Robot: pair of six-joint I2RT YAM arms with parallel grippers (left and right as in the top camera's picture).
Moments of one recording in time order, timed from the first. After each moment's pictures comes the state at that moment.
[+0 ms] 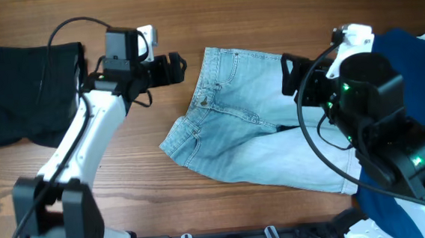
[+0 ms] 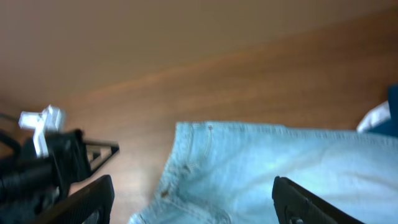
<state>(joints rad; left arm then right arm) -0.20 1.66 1.20 -0.38 0.30 -0.30 0.46 1.05 1.31 -0.82 0.21 0.53</state>
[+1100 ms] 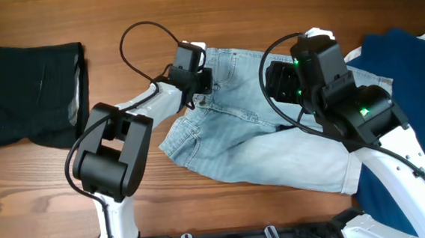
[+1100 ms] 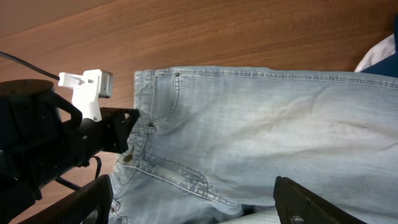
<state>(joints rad) -0.42 2.07 1.22 -0.08 0.01 -0.28 0.46 1.25 1.31 -0.91 0.20 0.57</state>
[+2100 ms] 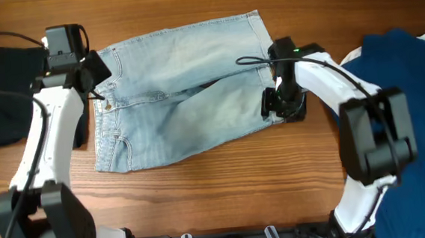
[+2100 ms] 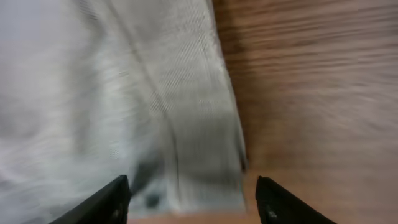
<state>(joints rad) 0.07 1.64 1.29 -0.63 -0.14 -0.42 0.25 2.00 1.31 -1.01 -0.14 0.41</state>
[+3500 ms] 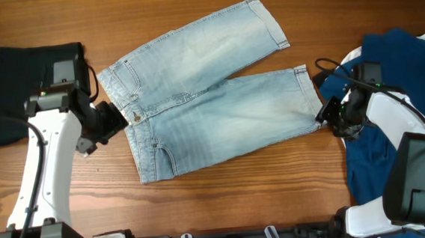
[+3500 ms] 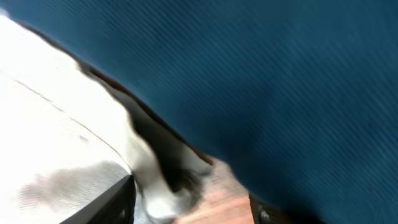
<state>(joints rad) 0.07 1.48 1.18 -1.19 0.00 -0.53 -0.20 1.66 0.86 -0.64 -0.16 0.45</state>
